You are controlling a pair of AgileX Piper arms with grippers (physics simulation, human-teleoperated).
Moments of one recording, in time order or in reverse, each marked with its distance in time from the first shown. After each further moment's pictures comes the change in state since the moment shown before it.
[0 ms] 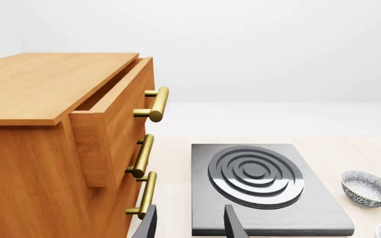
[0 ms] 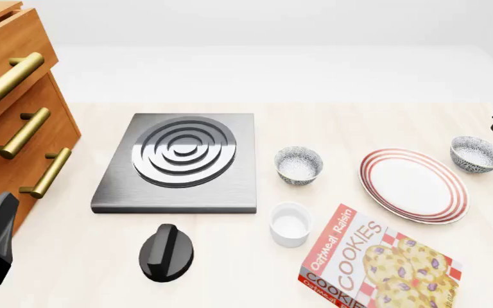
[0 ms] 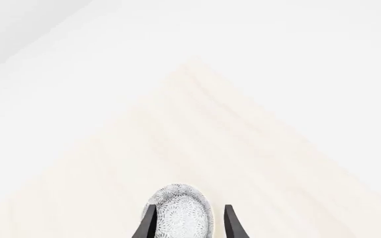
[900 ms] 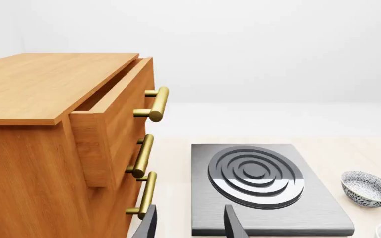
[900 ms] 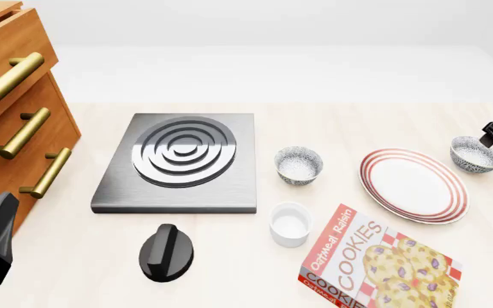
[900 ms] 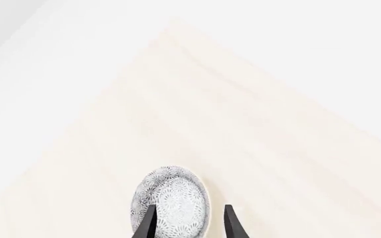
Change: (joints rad) left arm 0.000 0.000 0.000 0.000 0.000; right arm 0.008 0.067 -0.006 0.066 0.118
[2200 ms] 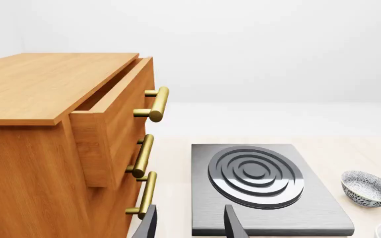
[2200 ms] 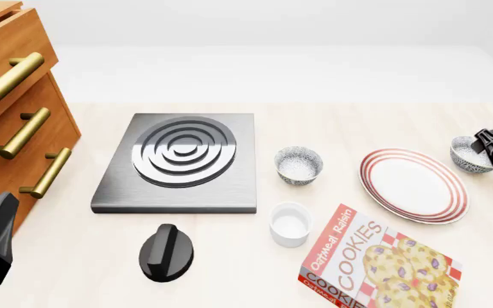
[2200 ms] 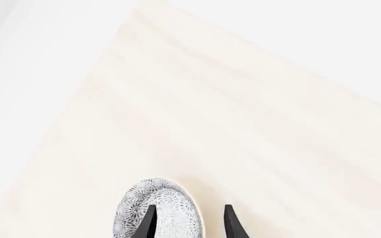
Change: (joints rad) left arm 0.000 0.000 0.000 0.000 0.000; right arm 0.001 0.146 -0.123 0.081 0.123
